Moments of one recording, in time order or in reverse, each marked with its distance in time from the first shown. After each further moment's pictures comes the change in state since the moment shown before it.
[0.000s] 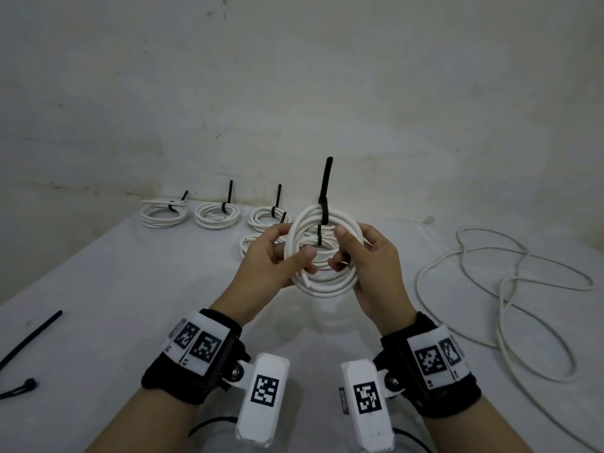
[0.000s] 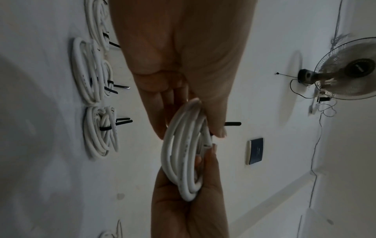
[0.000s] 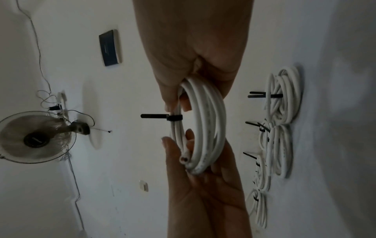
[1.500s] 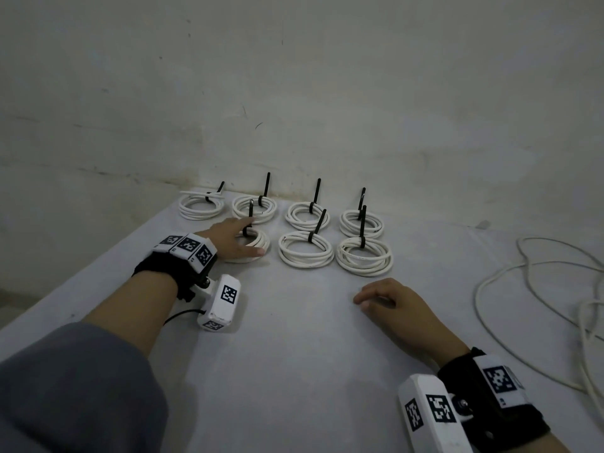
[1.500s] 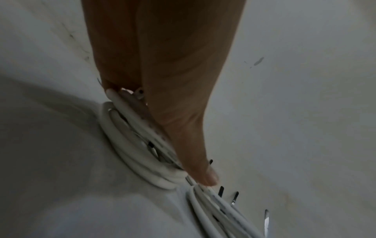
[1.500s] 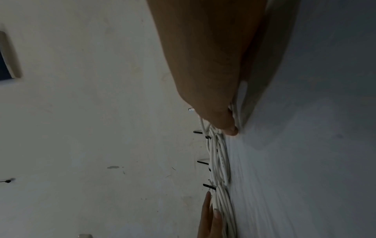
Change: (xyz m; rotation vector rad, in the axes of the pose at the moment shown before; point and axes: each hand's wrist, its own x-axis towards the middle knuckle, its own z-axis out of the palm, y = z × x) left_hand 0.103 -0.037 -0.182 1.291 -0.175 -0.429; right_hand 0.018 0.078 -0.044 -0.829 -0.385 0.128
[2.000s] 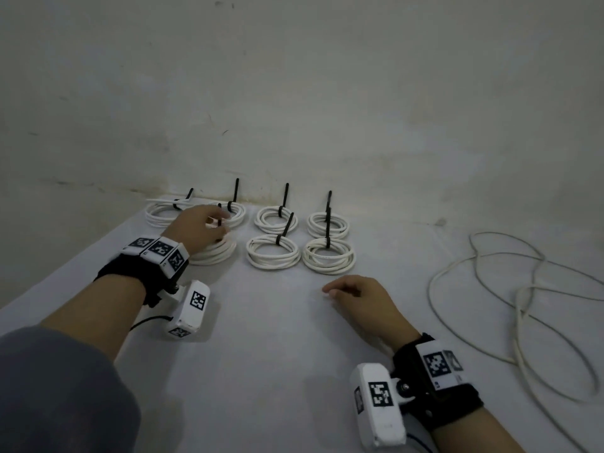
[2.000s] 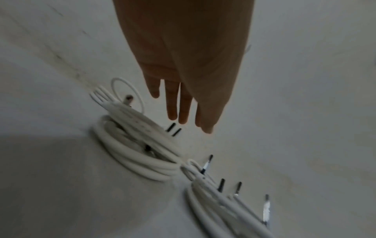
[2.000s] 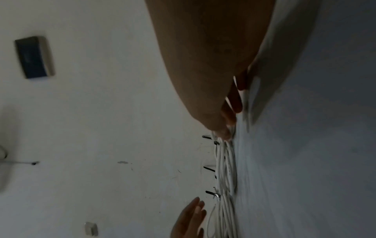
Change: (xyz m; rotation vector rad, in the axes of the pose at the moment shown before) left_hand -0.008 0.017 -0.008 -0.184 0.410 0.150; right_hand -0.006 -0.021 -0.002 0.093 0.084 0.049
